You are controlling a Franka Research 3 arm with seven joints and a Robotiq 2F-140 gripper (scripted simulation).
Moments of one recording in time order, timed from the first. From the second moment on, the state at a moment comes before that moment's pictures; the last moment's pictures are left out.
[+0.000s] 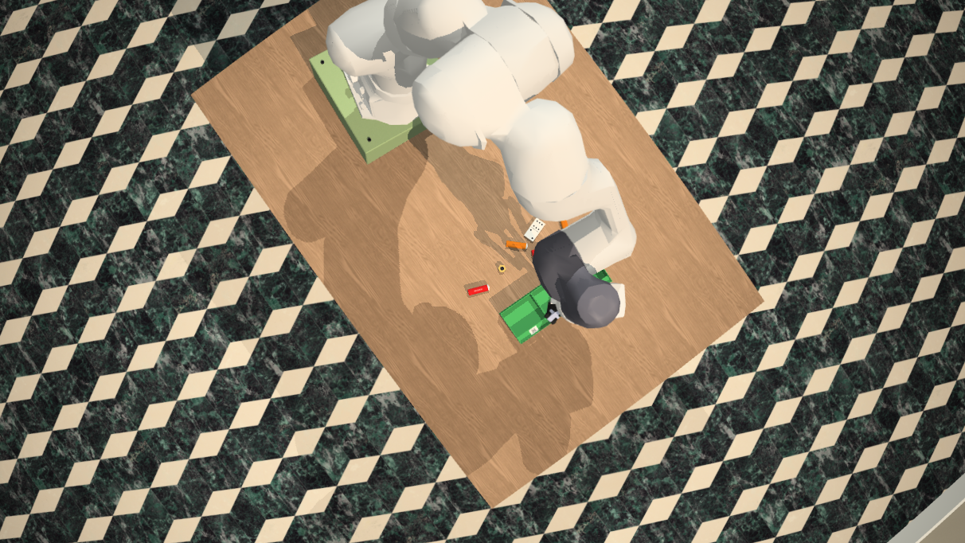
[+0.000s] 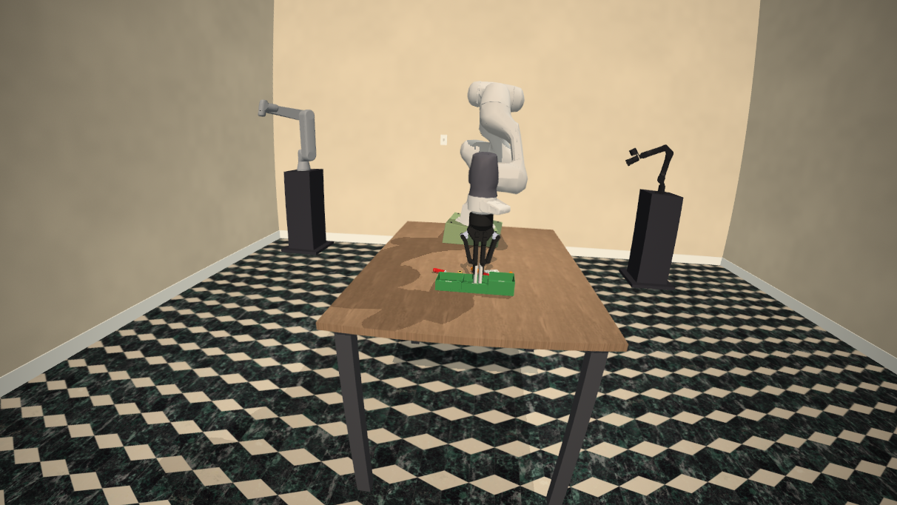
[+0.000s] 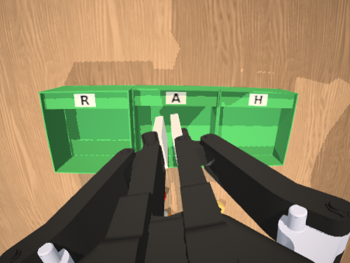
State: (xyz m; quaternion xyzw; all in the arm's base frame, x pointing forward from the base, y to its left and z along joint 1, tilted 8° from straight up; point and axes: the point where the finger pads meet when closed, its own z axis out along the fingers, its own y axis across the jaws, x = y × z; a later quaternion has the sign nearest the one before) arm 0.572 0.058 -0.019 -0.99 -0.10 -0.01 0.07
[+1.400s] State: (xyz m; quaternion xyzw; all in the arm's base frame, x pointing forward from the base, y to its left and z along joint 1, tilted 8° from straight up) arm 0.577 0.058 0.000 -0.99 -0.10 -0.01 0.06
